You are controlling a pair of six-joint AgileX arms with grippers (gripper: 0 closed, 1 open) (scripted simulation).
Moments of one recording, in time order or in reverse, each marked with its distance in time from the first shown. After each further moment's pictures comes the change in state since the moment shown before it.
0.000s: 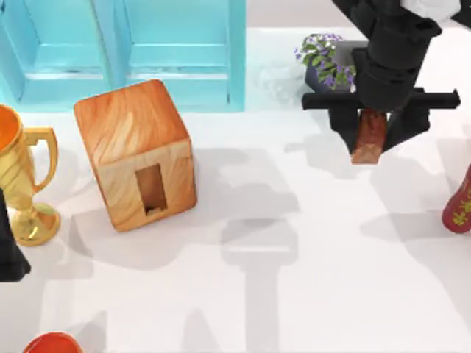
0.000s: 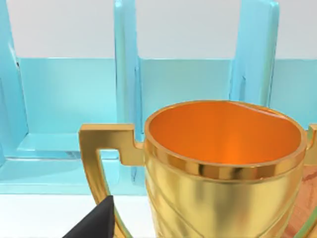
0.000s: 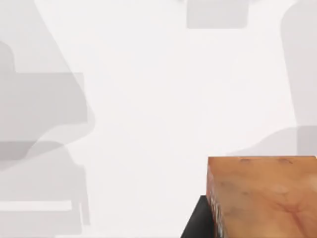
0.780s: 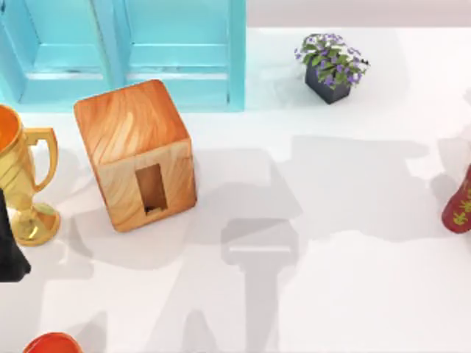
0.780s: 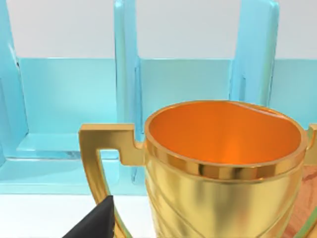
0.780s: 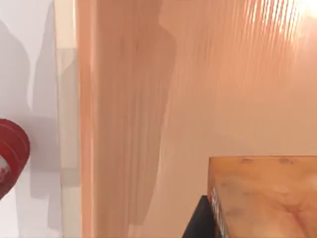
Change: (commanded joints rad) left arm 0.000 0.000 0.000 0.000 0.000 0.000; right arm -0.629 -0.145 -0.047 -0.032 0.057 -0.694
